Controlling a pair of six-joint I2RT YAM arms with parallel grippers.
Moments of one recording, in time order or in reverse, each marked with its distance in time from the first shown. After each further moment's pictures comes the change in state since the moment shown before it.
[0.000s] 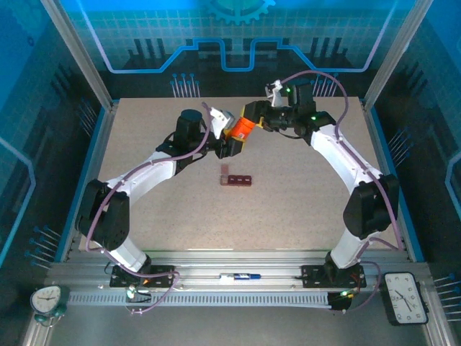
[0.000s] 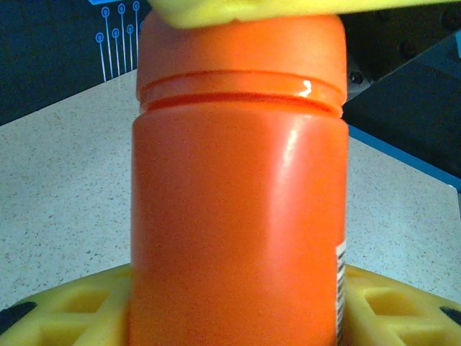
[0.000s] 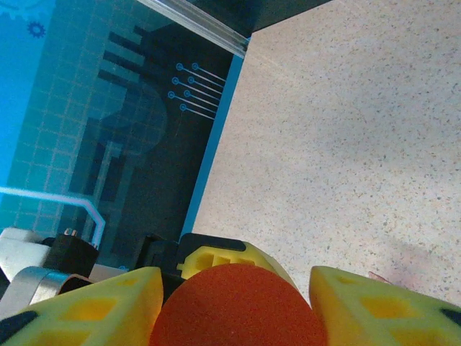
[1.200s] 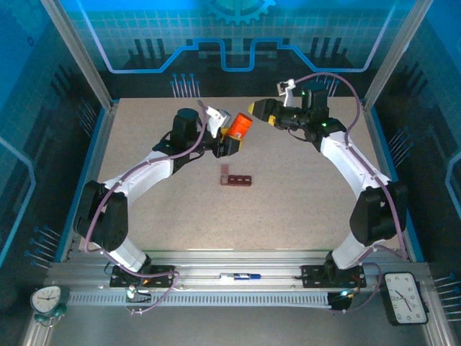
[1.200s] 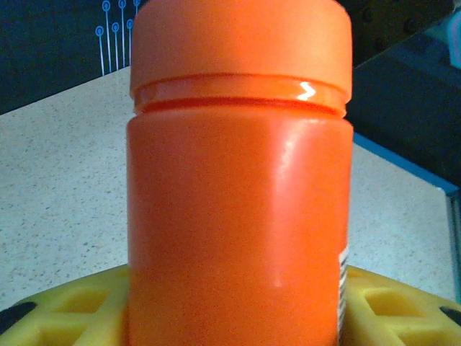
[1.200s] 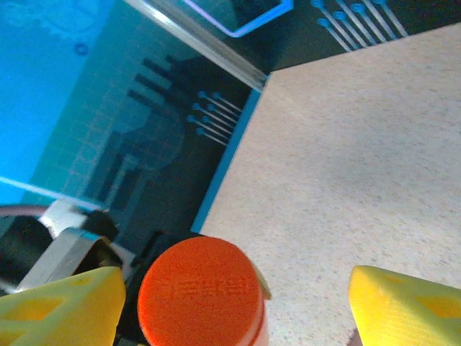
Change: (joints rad) left arm 0.018 -0.013 -0.002 -0.025 0.021 -0.009; right arm -0.074 -0.079 -0.138 0.177 -0.040 -0.023
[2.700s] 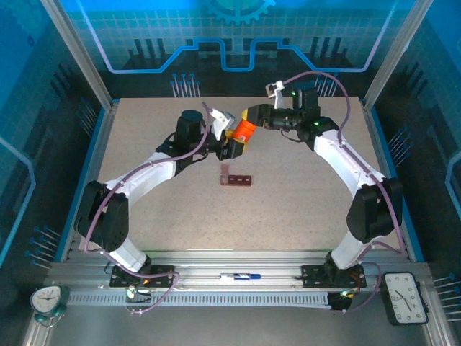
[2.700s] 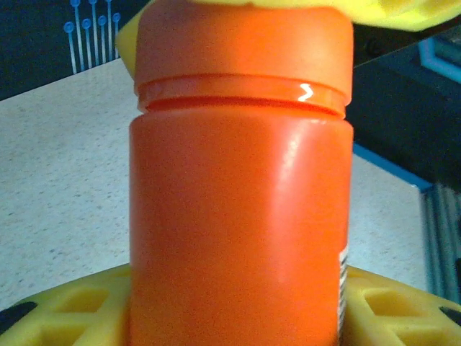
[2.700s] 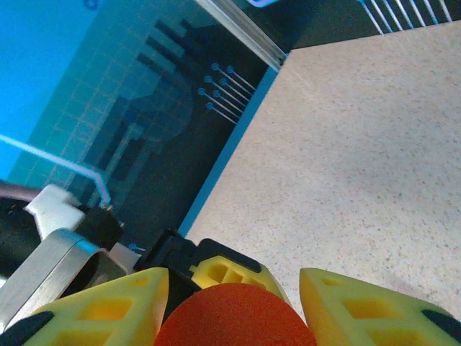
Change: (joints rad) left arm -0.019 0.000 0.000 0.024 0.051 -0.054; right arm 0.044 0.034 0.035 -0.008 -0.066 -0.115
